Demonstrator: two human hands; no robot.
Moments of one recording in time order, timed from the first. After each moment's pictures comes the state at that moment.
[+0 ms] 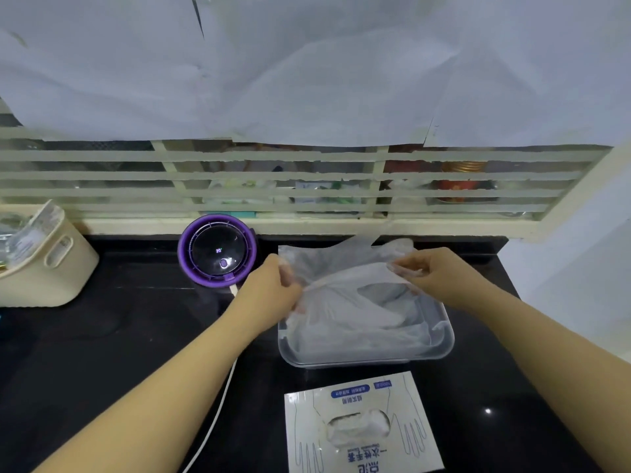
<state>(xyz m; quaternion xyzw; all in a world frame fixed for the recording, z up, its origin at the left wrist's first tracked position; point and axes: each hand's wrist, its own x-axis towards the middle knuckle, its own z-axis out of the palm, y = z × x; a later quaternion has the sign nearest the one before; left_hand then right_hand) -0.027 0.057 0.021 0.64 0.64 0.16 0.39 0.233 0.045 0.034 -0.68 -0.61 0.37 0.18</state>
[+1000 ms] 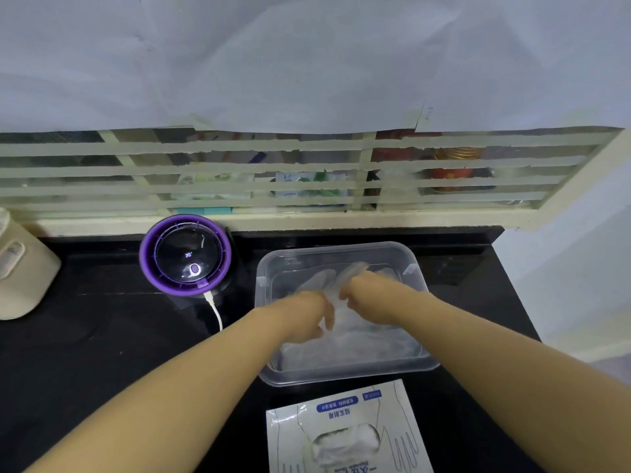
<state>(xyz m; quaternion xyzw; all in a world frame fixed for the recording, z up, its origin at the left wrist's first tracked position) 0.029 0.096 -0.042 0.83 0.42 -0.22 0.31 0.180 0.090 -0.028 -0.58 -0.74 0.23 -0.23</state>
